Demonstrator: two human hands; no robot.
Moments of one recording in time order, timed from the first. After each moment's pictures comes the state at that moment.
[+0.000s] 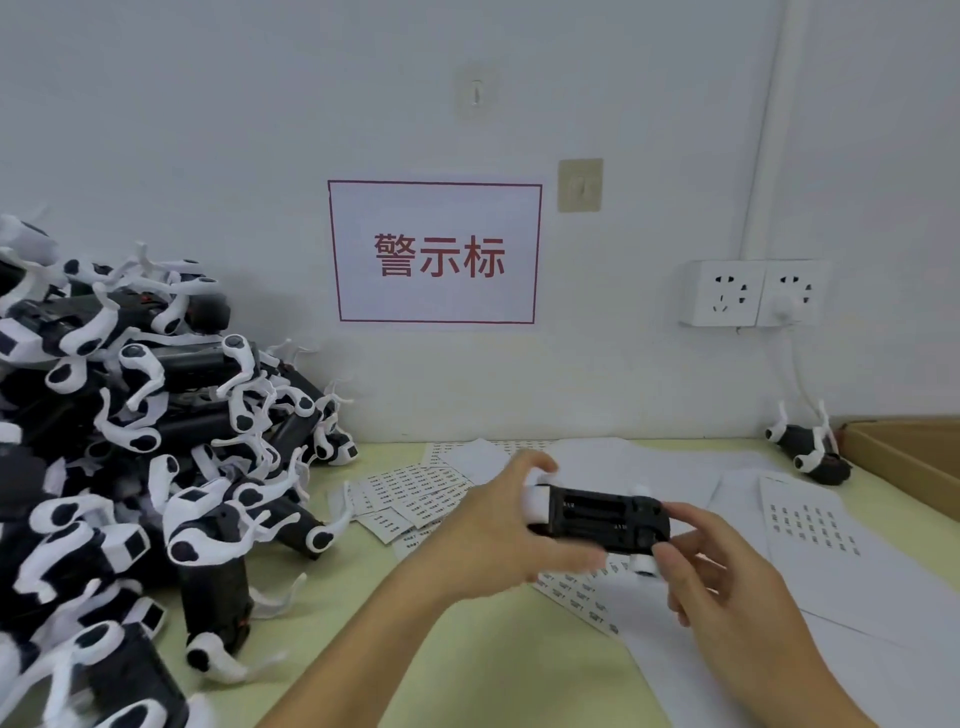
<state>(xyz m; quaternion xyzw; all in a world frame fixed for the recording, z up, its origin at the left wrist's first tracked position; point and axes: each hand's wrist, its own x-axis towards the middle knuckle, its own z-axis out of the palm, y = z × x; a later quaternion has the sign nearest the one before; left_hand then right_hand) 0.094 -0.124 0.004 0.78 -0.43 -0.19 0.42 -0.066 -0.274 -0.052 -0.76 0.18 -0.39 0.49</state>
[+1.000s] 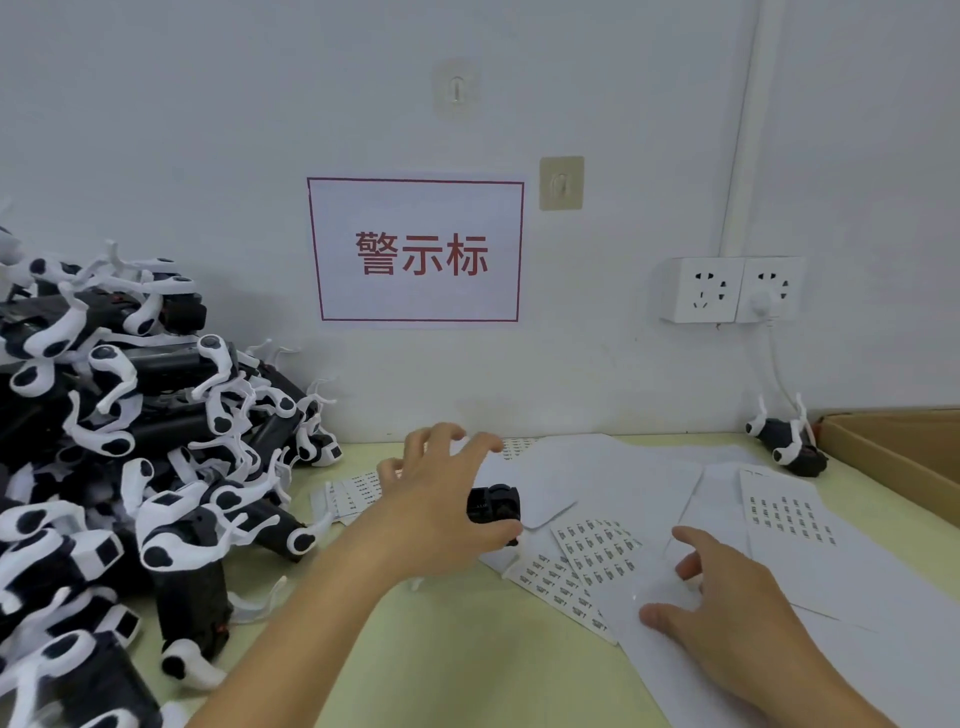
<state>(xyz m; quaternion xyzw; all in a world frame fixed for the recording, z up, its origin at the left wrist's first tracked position) 0.114 -0.107 0.019 0.86 -0.47 0.04 0.20 -0.074 -0.288 -0.045 -0.87 0.39 -0.16 0.27</state>
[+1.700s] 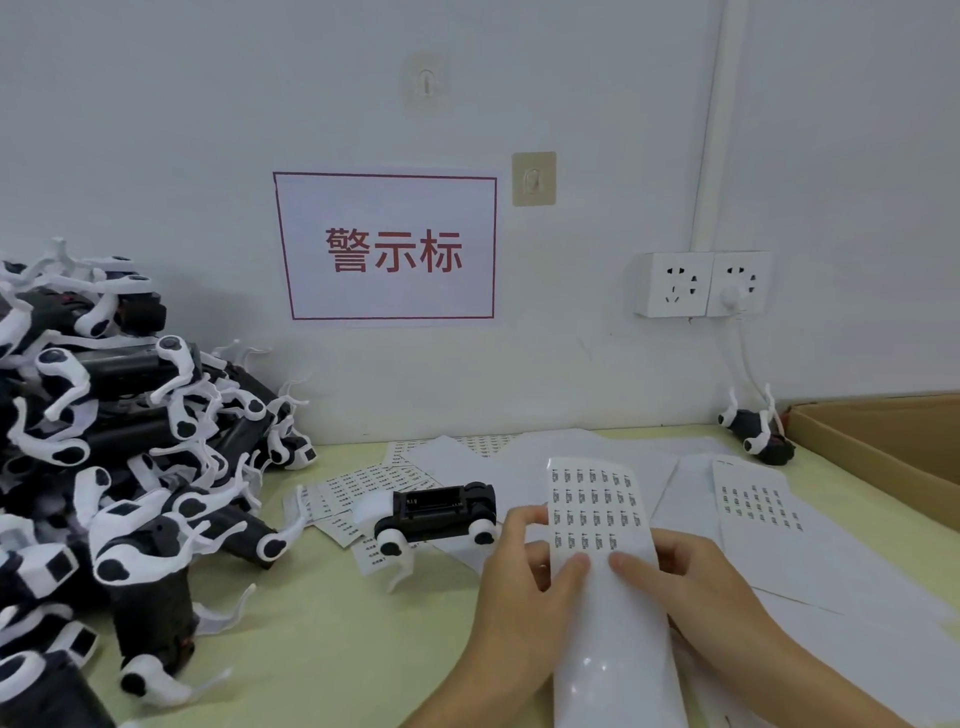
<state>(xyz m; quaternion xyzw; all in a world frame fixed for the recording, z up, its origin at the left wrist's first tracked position) 0.035 -0.162 -0.059 0.65 -0.35 -0.18 0.65 -0.074 -0.284 -0.045 -0.72 0.25 -0.23 0.61</state>
